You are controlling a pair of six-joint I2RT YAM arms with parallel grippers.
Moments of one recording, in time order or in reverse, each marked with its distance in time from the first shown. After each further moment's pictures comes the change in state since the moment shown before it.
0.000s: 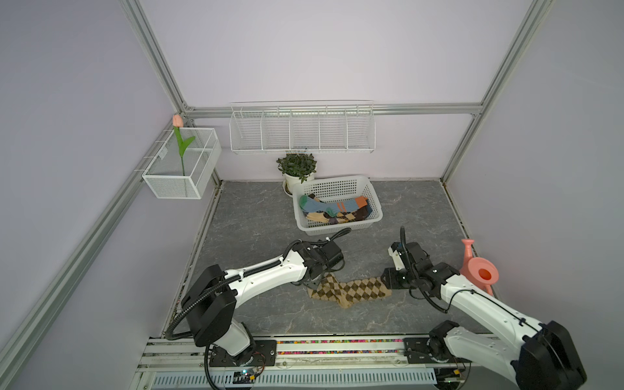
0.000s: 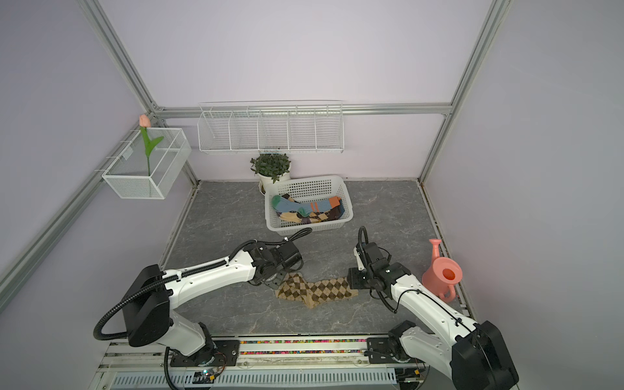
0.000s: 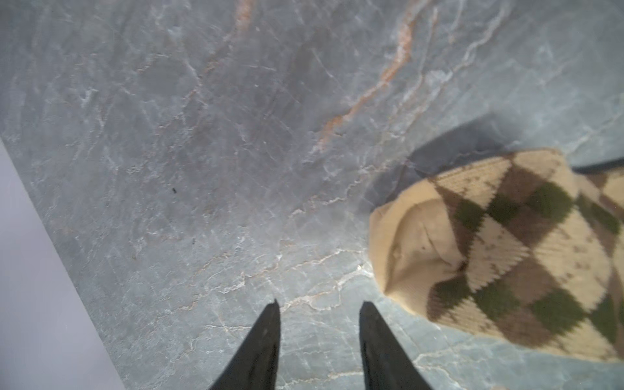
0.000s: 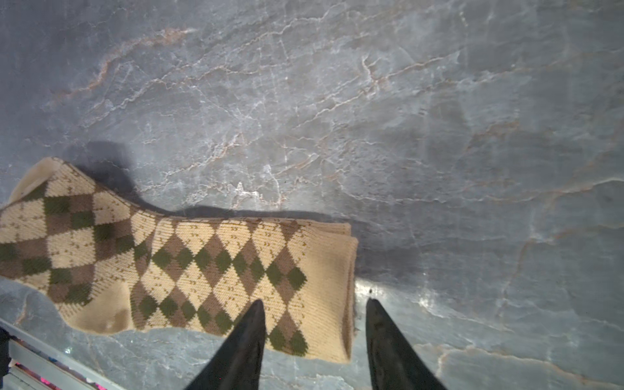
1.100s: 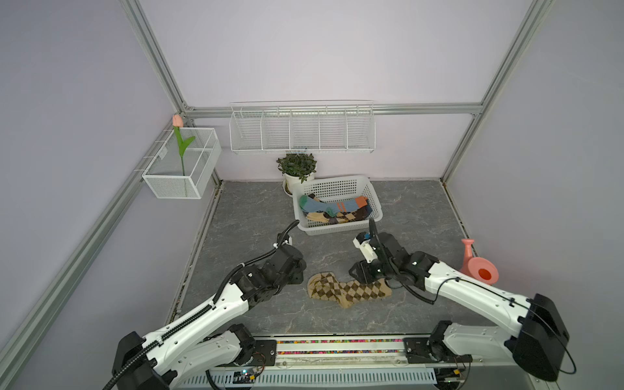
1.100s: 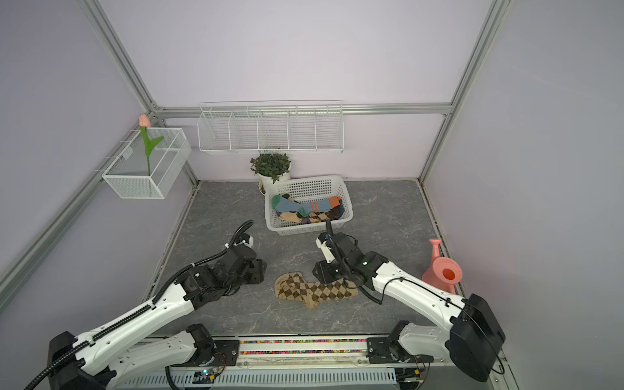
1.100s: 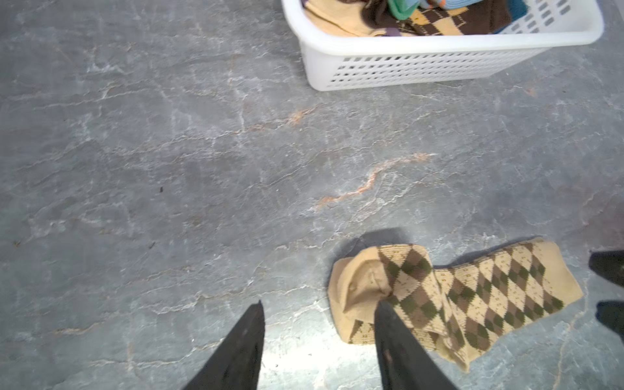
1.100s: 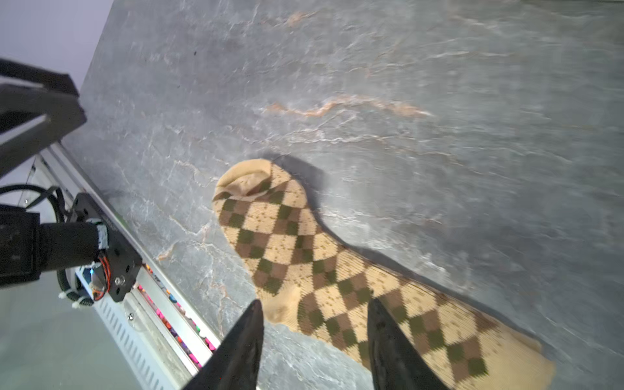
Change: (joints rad) left arm 0.158 -0.589 -0.365 0.348 0.116 -0.229; right arm 0.374 0.208 0.284 0.092 -0.048 -0.018
